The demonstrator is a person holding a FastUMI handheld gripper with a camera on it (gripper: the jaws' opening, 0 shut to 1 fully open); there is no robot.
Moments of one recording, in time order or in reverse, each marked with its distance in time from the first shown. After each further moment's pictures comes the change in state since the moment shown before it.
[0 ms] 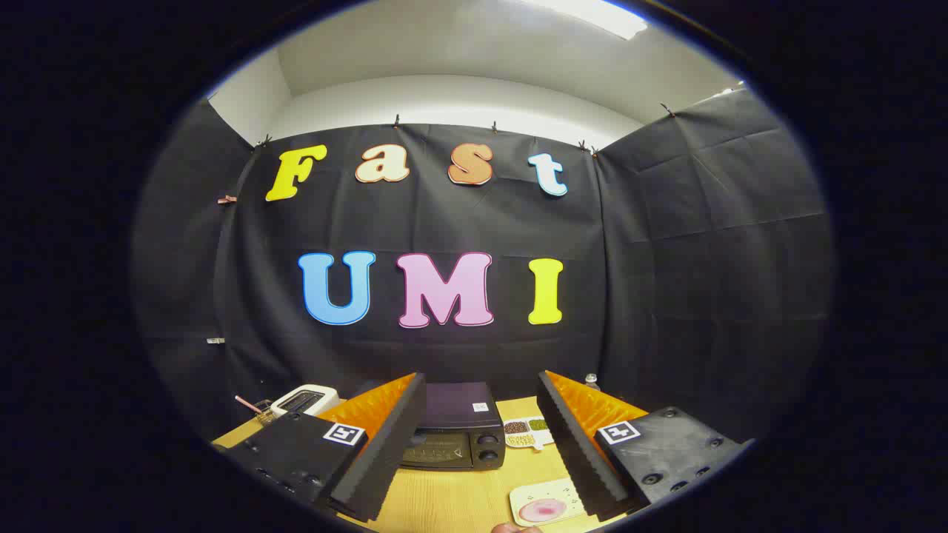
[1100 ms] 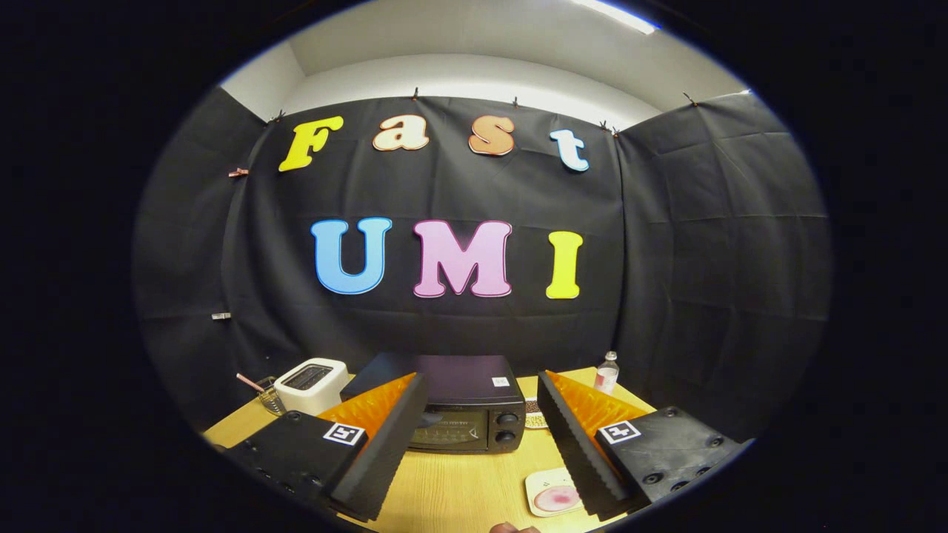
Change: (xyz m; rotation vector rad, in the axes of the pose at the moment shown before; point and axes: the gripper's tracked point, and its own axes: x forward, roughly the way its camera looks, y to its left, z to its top) arm 0.021 0.043 -0.051 -0.049 0.108 0.066
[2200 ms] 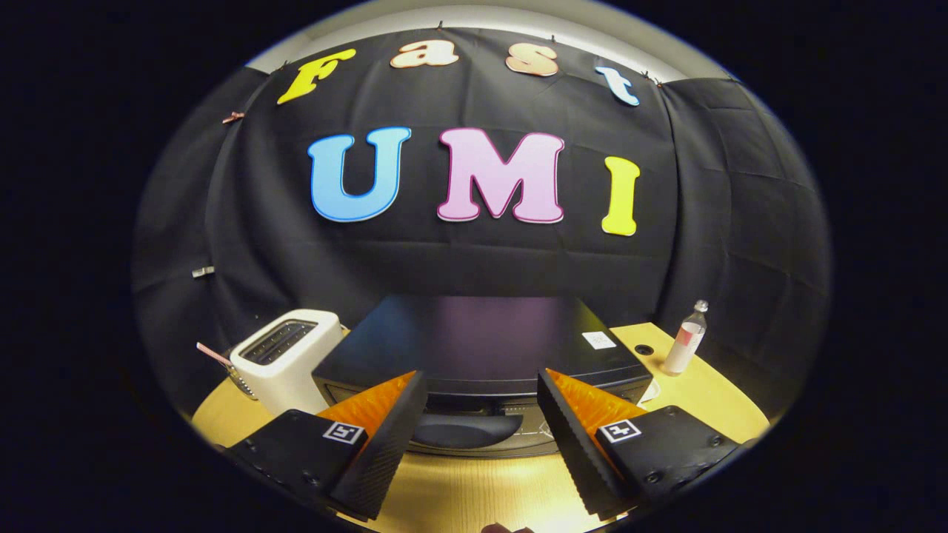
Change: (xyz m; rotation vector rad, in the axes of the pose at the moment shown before) arm 0.163 0.089 -0.148 -0.037 0.255 0.051
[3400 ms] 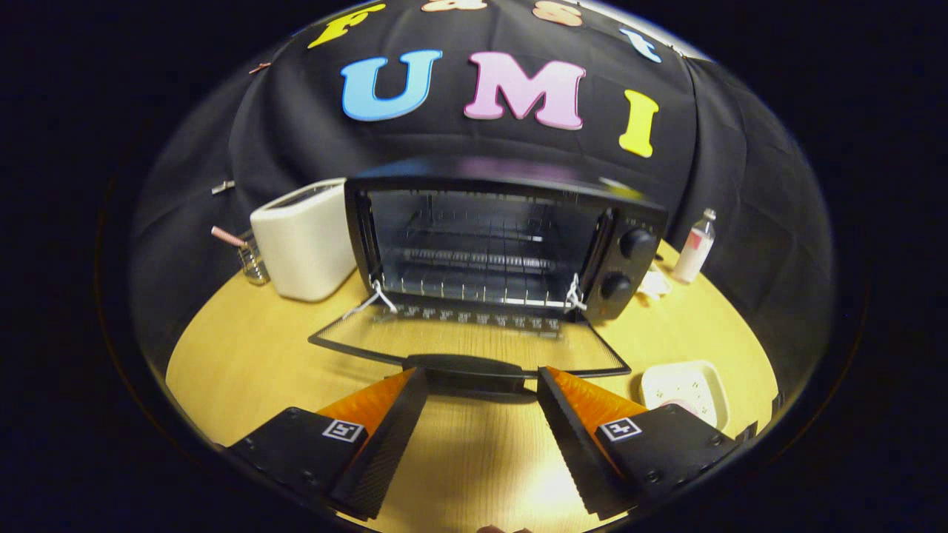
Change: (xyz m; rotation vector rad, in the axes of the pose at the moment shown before) arm -0.099 0.009 -0.171 -0.059 0.344 0.048
